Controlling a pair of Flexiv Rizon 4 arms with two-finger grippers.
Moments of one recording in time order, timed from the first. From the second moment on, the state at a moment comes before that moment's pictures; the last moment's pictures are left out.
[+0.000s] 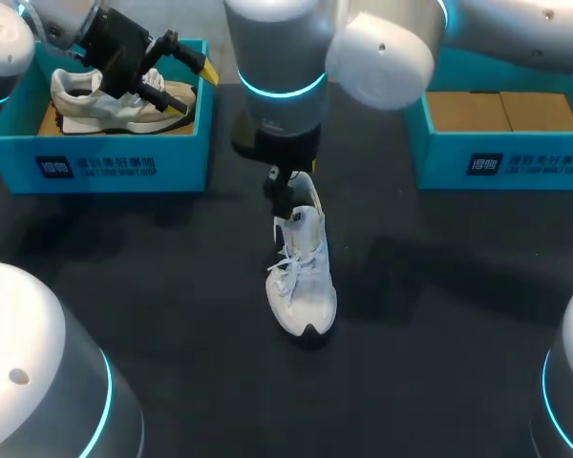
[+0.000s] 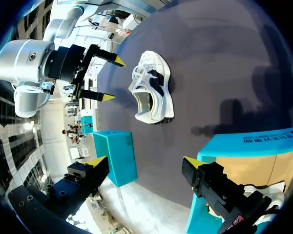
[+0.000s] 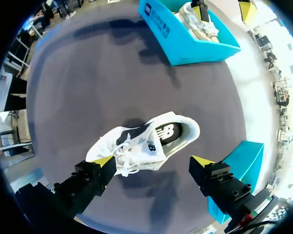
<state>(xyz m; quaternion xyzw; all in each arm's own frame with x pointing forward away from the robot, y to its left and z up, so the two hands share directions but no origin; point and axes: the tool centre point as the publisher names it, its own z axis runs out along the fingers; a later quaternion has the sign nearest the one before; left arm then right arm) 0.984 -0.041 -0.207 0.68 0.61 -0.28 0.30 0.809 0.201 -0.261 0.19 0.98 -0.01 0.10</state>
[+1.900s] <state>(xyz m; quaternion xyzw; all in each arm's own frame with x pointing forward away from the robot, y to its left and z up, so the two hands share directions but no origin) 0.984 -0.041 -0.207 0.68 0.61 -0.28 0.30 0.934 0.187 -0.383 0.04 1.00 0.00 0.07</state>
